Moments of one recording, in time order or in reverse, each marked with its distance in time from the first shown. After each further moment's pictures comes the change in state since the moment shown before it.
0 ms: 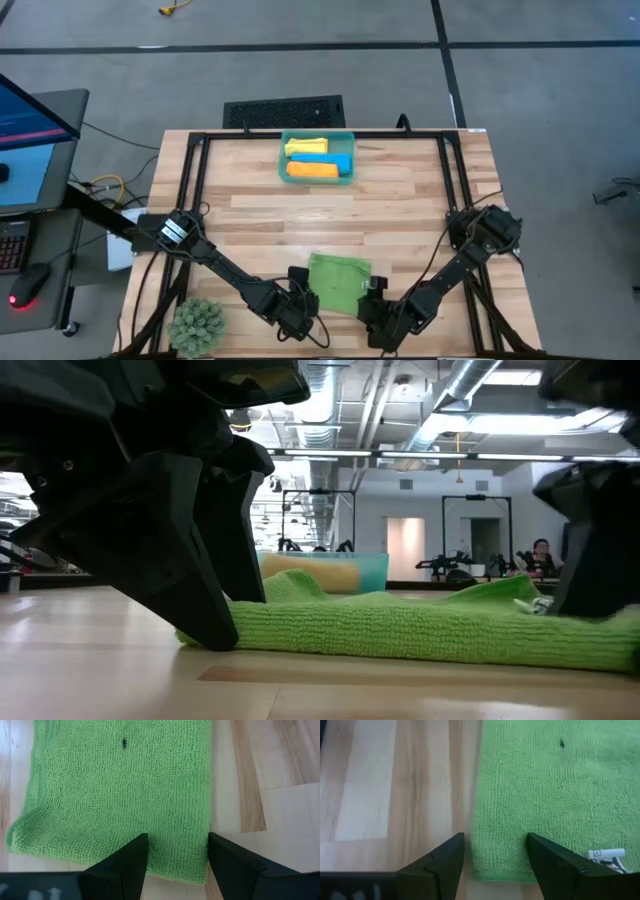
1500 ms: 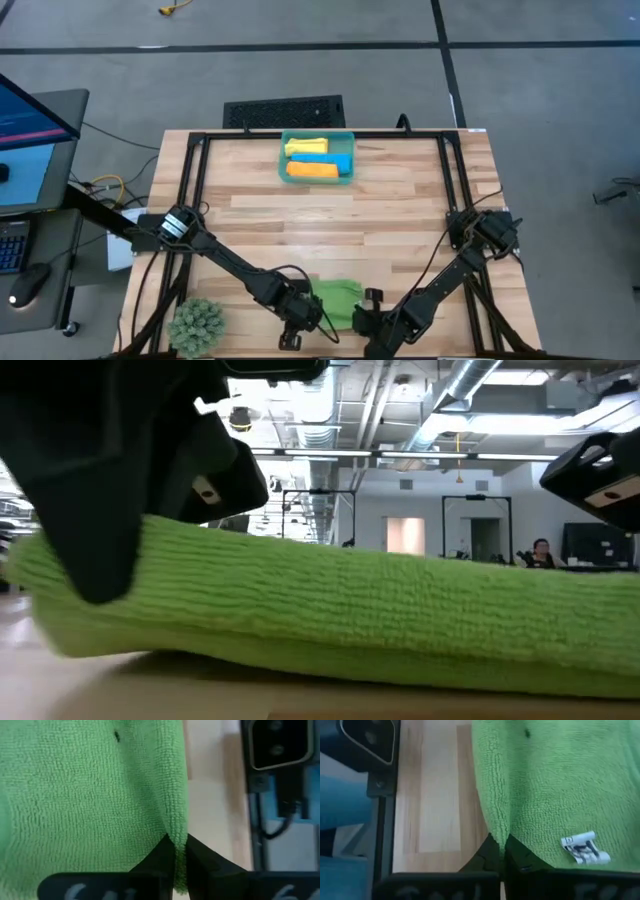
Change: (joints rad) left arm 0.048 -0.027 0.063 -0.015 0.542 -0.120; right arm 0.011 0.058 0.137 -0.043 -0.140 0.050
